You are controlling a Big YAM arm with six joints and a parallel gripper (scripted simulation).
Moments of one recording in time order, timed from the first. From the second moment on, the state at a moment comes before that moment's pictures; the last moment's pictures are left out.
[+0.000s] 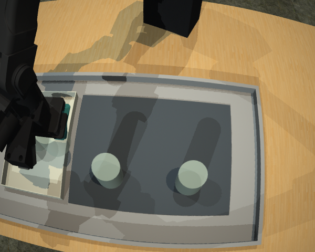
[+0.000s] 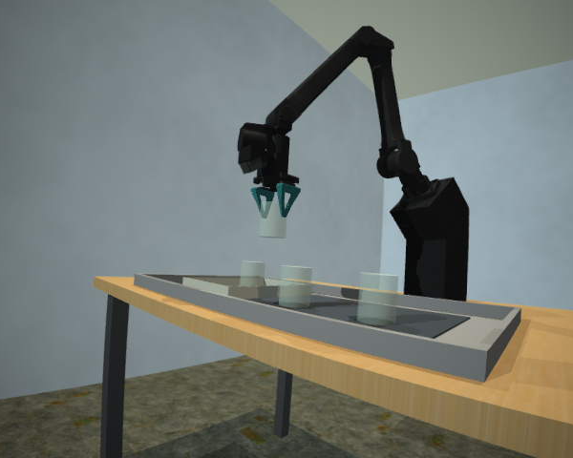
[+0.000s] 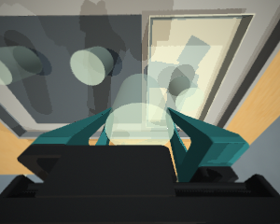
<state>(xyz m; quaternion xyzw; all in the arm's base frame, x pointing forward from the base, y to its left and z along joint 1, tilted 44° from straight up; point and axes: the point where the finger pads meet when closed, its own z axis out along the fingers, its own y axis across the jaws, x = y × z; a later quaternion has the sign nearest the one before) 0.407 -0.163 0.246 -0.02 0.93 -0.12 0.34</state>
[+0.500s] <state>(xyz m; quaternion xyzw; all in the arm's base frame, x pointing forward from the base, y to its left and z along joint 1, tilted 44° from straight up) 0.421 -0.200 0.269 -0.02 0.93 -0.12 0.34</state>
